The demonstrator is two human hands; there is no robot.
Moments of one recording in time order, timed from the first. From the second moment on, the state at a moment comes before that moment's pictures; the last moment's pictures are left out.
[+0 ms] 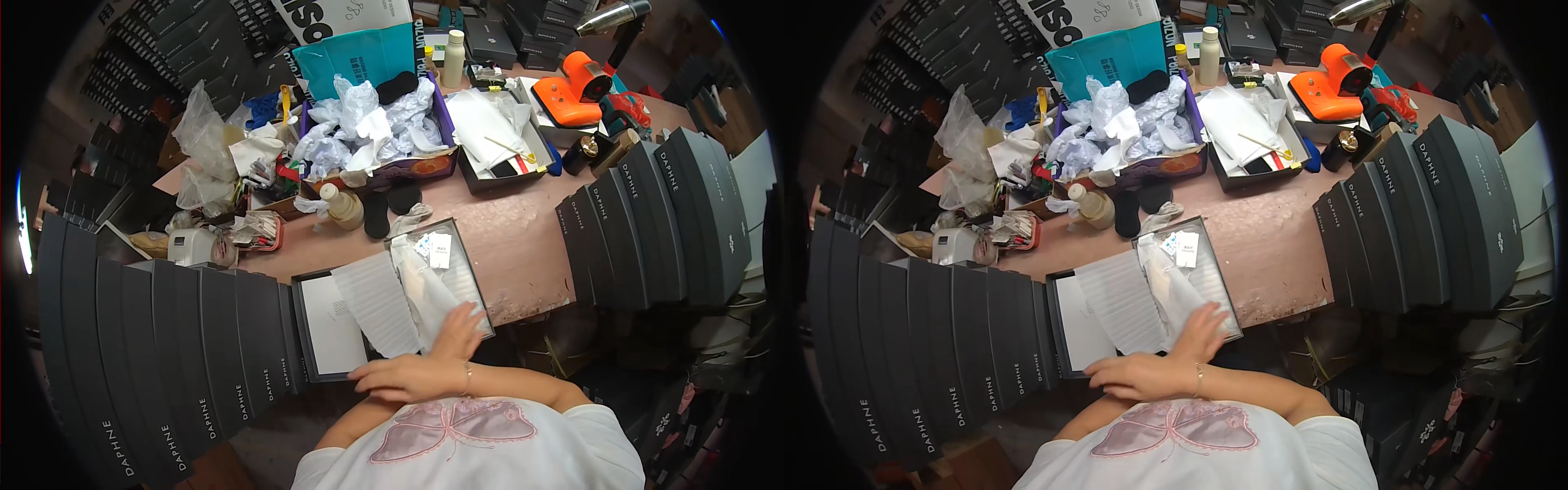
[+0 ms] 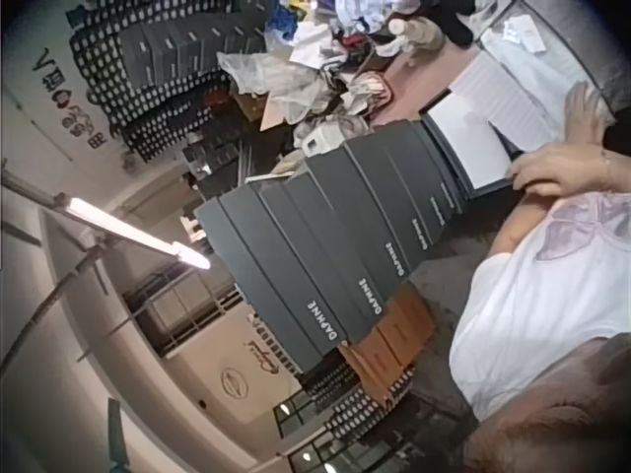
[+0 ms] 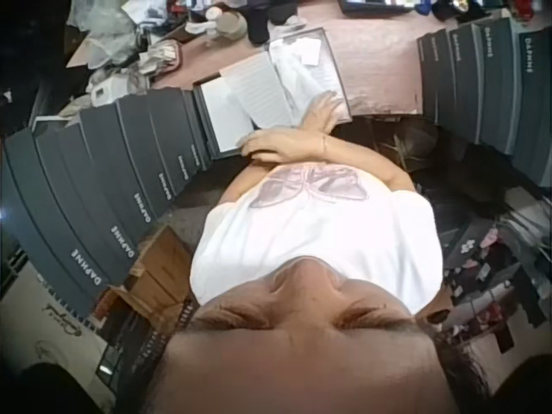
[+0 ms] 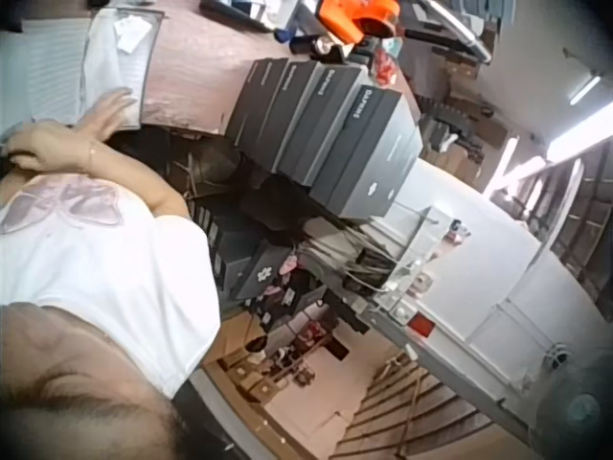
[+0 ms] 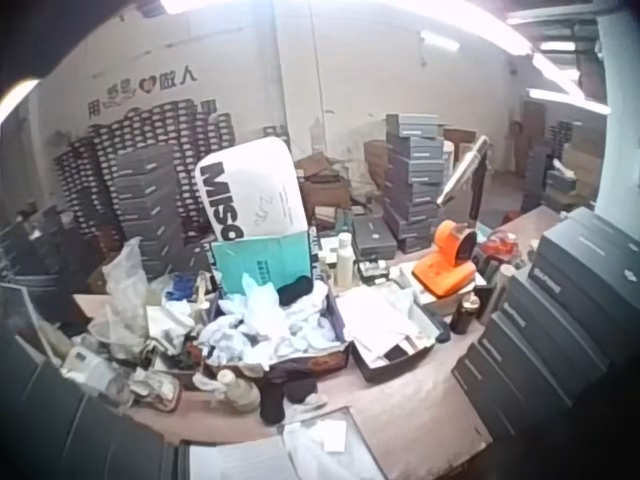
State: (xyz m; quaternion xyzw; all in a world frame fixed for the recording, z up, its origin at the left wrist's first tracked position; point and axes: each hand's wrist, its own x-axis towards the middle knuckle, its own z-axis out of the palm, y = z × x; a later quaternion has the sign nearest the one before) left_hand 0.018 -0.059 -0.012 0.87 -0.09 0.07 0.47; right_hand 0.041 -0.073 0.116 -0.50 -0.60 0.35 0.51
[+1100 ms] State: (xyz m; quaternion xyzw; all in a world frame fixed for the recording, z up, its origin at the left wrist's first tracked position) left_hand -0.029 0.037 0.049 0.44 0.27 0.19 0.84; right_hand 0.114 -0.079 0.128 -0.77 -0.54 -0.11 0.31
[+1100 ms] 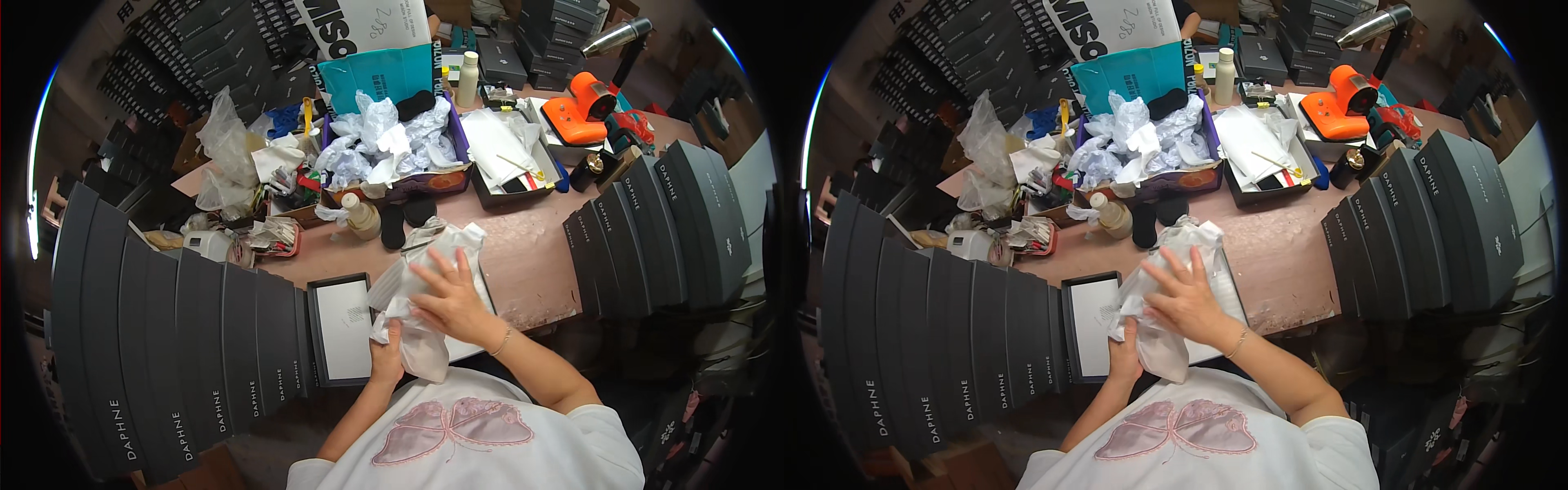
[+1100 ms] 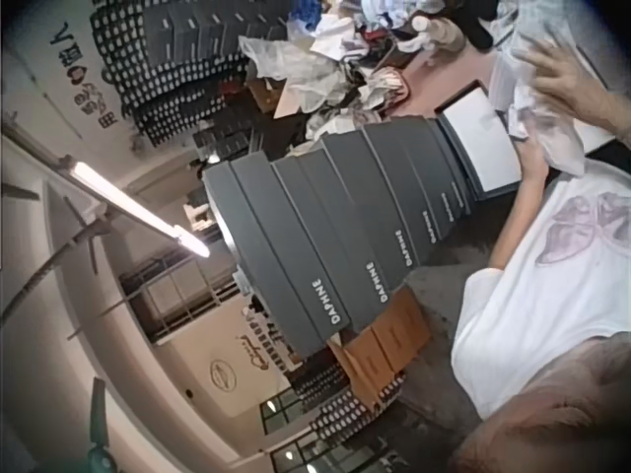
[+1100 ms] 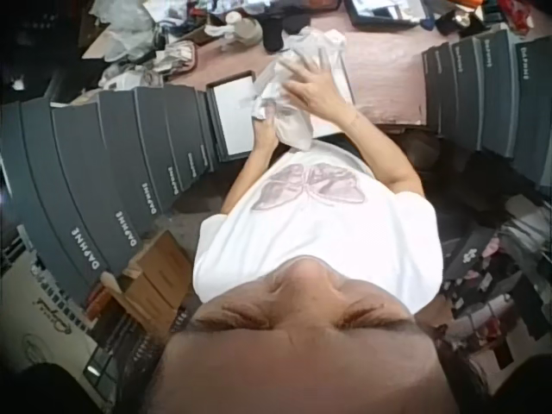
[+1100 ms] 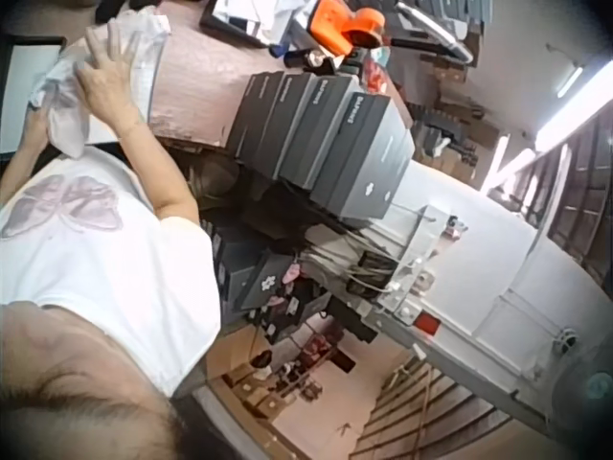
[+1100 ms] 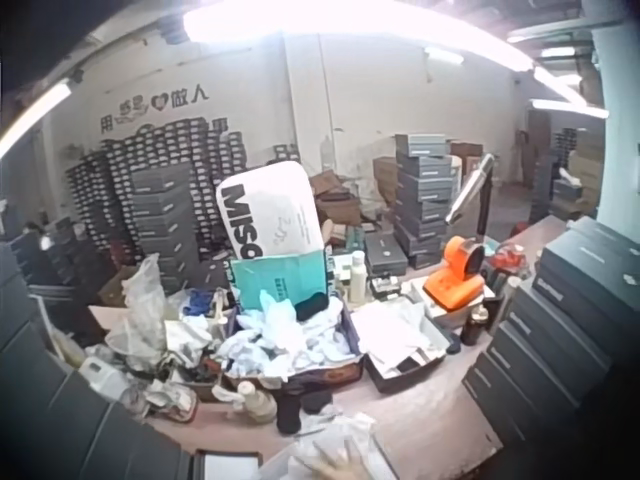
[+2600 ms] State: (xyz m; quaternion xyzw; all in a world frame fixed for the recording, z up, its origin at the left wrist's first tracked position) left_hand -0.022 0.045 0.031 0.13 0.27 -0.09 0.95; right_hand 0.094 -0.076 0.082 -0.79 -0.55 -0.06 0.25
